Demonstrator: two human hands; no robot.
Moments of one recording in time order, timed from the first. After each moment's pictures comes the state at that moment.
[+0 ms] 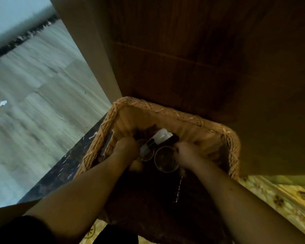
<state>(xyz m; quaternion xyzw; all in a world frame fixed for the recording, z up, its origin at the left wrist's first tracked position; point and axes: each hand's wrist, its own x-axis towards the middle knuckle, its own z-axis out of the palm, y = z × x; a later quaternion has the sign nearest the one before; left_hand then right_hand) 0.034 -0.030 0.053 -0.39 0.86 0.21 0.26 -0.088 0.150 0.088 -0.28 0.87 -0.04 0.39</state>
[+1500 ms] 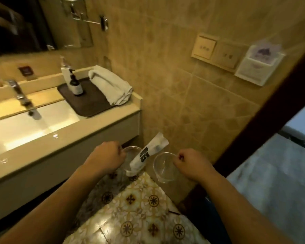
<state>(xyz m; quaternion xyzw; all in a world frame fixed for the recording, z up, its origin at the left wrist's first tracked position) 0.913 0.317 0.307 -0.92 0.35 0.12 -0.14 0.719 0.122 0.319 -0.90 0.35 0.03 0.25</state>
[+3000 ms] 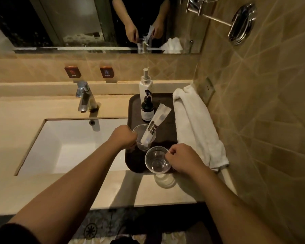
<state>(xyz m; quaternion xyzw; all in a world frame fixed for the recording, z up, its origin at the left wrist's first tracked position) 1.417 0.233 0.236 -0.92 -0.14 0.15 -0.33 1.343 0.017 0.237 -0.93 0.06 0.16 0.32</state>
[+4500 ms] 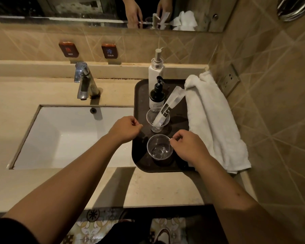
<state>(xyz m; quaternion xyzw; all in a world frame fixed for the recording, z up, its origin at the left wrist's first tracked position) 1.450 0.268 0.194 -0.93 -0.06 0.15 -0.34 1.397 0.042 0.196 -0.94 0.08 0.14 0.31</state>
